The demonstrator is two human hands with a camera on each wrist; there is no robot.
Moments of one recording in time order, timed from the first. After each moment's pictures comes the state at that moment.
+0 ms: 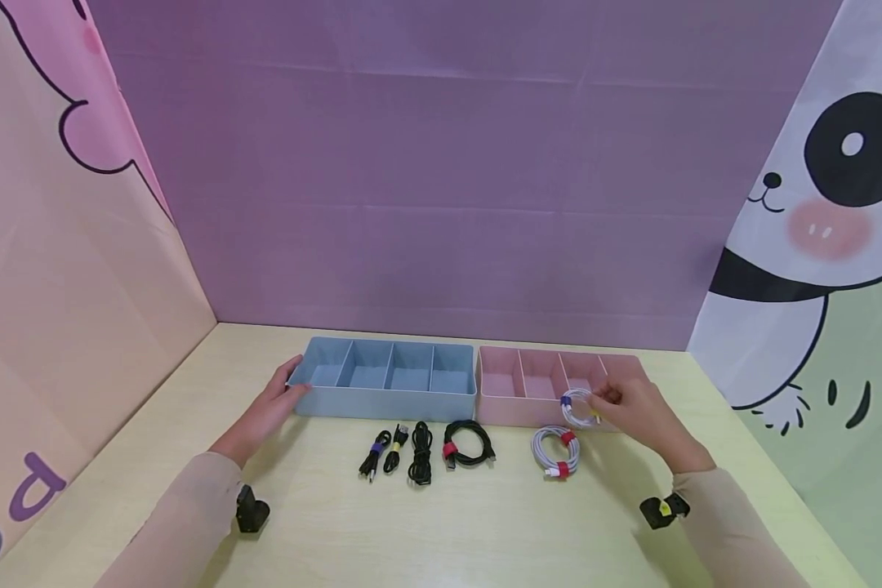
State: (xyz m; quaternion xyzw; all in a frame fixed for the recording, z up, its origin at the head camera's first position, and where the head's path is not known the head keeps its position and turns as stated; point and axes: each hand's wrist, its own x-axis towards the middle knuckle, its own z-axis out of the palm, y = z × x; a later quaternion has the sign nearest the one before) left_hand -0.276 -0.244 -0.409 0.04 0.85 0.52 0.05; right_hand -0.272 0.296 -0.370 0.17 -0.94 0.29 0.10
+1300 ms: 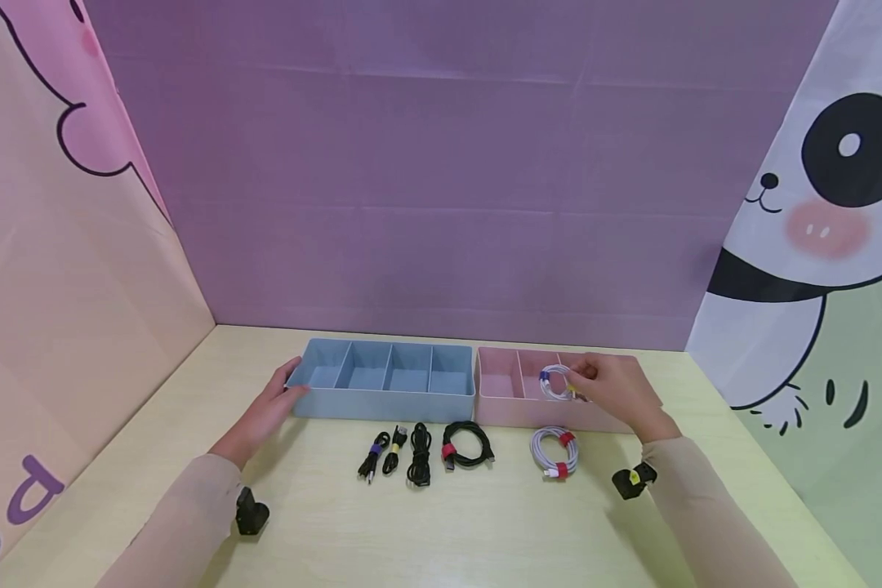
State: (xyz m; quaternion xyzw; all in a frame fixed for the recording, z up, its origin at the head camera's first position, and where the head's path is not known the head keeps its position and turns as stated) left_hand -0.276 -0.243 -0.407 0.04 0.85 0.53 0.05; right_hand -0.299 0.273 -0.359 0.14 -0.95 0.25 0.10
